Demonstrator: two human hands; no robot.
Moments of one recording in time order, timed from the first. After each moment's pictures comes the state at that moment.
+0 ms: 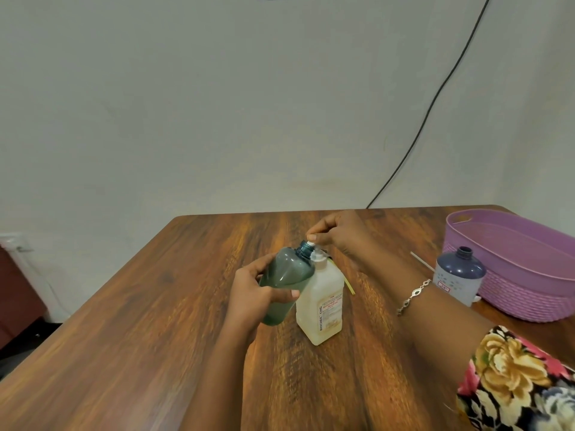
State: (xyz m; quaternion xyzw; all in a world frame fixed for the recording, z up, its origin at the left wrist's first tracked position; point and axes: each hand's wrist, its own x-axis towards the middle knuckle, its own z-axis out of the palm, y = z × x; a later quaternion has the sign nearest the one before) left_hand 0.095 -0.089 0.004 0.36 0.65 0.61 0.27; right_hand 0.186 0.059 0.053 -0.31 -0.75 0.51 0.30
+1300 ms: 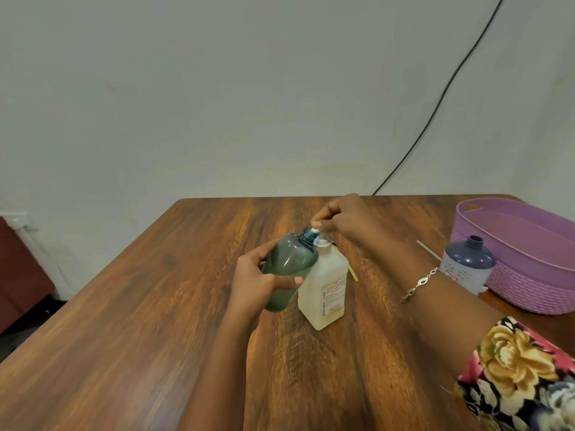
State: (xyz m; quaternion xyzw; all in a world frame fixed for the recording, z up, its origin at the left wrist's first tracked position) left_hand 0.093 -0.090 -0.001 0.35 0.66 0.61 0.26; right_hand 0.184 0.060 0.051 -0.31 -0.77 0.49 0.27
